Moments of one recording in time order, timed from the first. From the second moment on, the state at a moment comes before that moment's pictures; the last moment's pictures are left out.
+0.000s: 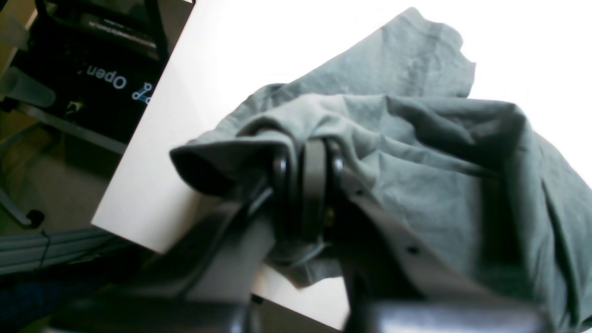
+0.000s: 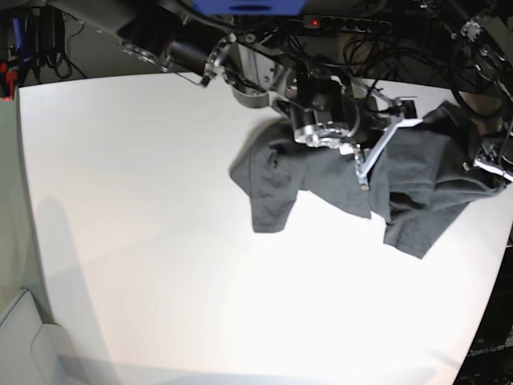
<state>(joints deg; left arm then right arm) 5.3 -13.5 -43.0 111.6 -20.3 -15.6 65.0 14.8 -7.3 -58.9 91.3 -10.4 40.4 -56.6</state>
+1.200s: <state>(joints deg) 5.3 -14.0 -43.1 111.5 -20.0 -15.6 64.9 20.7 -8.3 -43.0 66.1 -21.4 39.7 -46.3</state>
